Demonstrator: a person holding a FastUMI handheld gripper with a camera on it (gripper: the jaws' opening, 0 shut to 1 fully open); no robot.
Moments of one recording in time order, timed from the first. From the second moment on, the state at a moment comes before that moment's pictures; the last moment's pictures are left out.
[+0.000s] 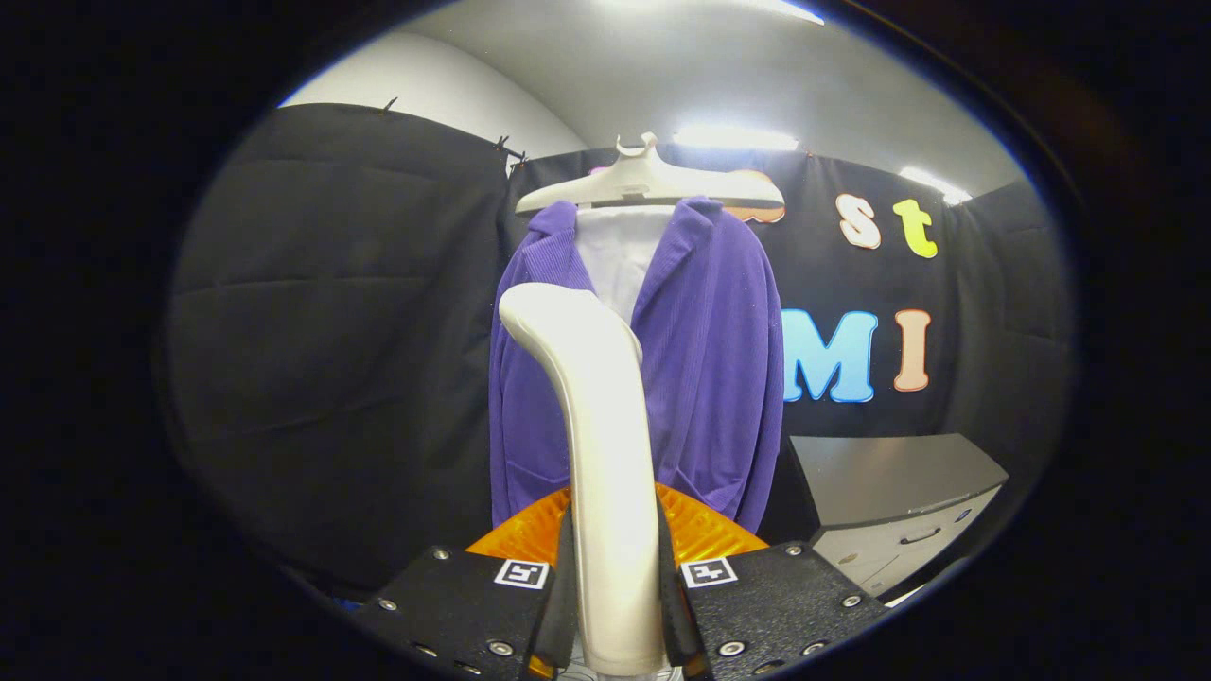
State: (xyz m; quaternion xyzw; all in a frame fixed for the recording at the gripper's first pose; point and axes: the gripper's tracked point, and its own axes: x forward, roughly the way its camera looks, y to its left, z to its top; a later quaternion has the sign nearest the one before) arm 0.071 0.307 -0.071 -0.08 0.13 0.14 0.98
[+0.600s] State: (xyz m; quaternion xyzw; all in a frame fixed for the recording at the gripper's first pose) arm 0.107 0.370 -0.014 -0.05 0.05 0.10 0.99
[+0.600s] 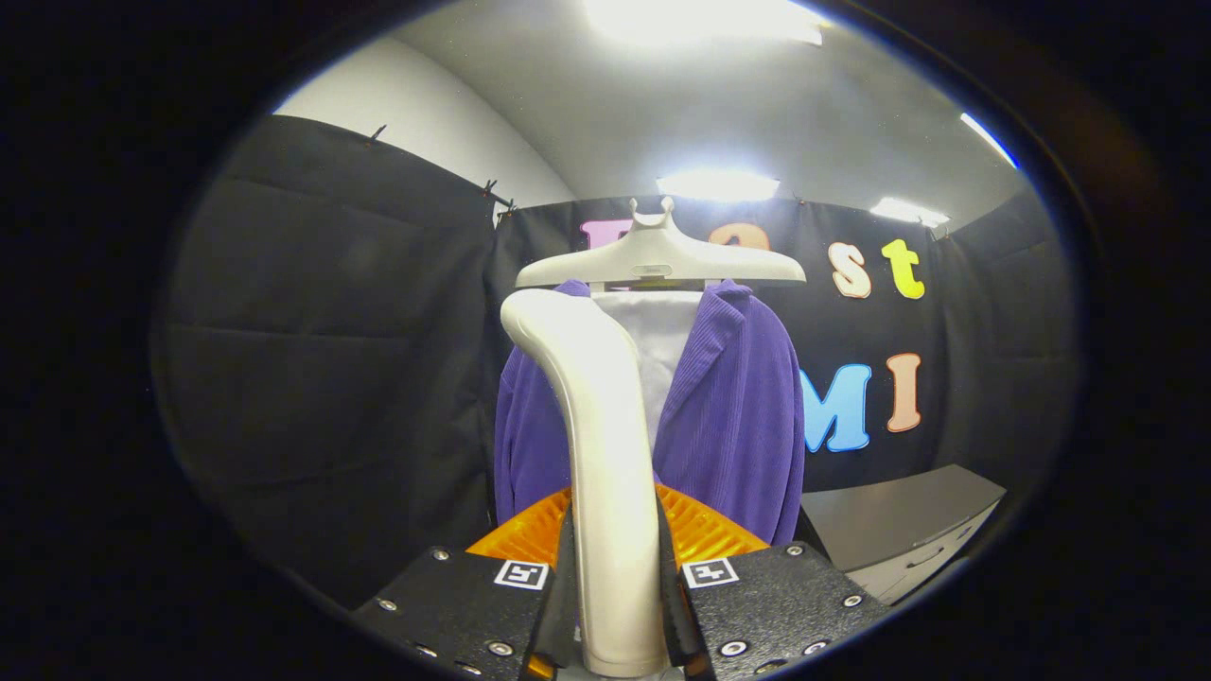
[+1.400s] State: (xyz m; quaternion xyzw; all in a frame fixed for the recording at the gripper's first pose) arm 0.141 0.422 -0.058 -0.07 0.07 0.07 0.99
